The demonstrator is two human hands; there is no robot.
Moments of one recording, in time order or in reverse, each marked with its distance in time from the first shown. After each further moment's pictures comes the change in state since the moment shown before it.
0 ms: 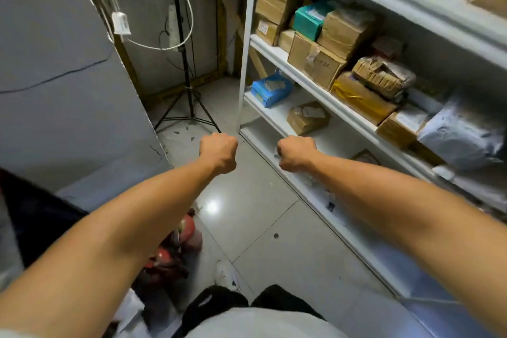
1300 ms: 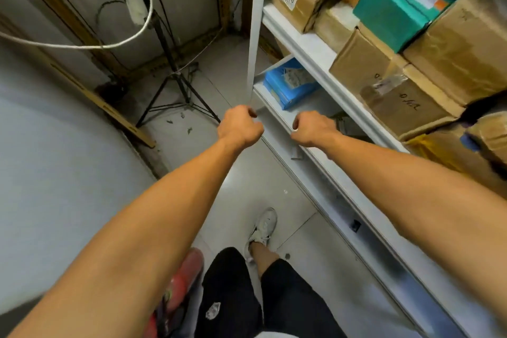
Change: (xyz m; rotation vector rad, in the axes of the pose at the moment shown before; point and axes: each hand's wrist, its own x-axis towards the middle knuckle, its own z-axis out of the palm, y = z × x) left_hand 0.414 -0.049 0.033 -0.877 -0.112 -0.358; right_hand 0.421 0.120 0.009 0.362 -0.205 0.199
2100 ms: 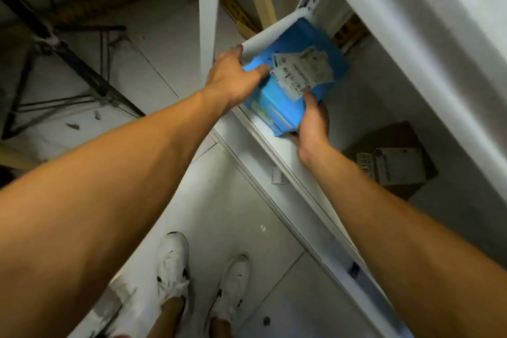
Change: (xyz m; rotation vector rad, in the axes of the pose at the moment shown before) left_hand 0.375 -0.035 0.163 -0.335 -0.077 0.098; right_hand 0.312 0.046 0.138 1.734 0.360 0.441
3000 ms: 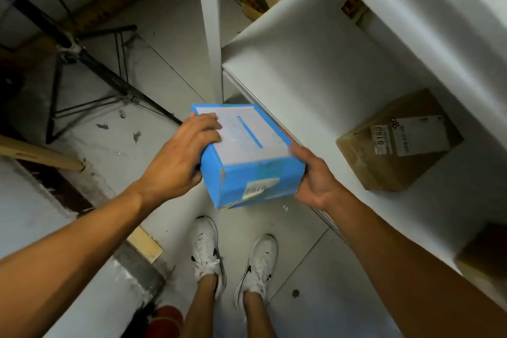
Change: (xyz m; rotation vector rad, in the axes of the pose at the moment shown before) left_hand -0.125 -0.130 -0.068 0.514 -0.163 0.865; right_hand -0.071 0.074 -0.059 0.223 -0.645 0.414
